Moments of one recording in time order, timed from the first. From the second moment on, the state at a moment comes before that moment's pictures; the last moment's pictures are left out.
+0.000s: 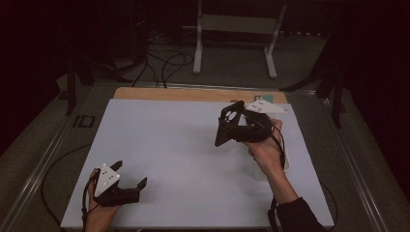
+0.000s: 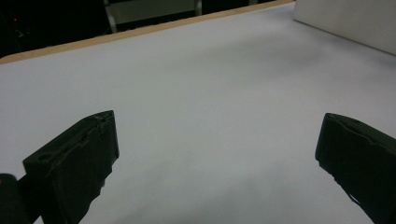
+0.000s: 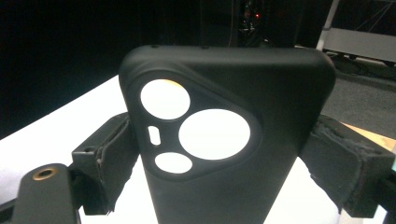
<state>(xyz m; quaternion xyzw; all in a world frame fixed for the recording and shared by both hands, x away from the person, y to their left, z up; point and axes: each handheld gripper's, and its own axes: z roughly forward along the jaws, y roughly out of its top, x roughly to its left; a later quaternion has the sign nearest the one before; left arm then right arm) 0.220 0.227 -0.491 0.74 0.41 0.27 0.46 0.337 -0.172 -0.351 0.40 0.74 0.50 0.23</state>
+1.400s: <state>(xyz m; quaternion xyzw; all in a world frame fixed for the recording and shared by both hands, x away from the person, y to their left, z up) 0.220 0.226 -0.491 0.74 0.41 0.28 0.46 0.371 -0.202 -0.342 0.44 0.71 0.47 0.27</state>
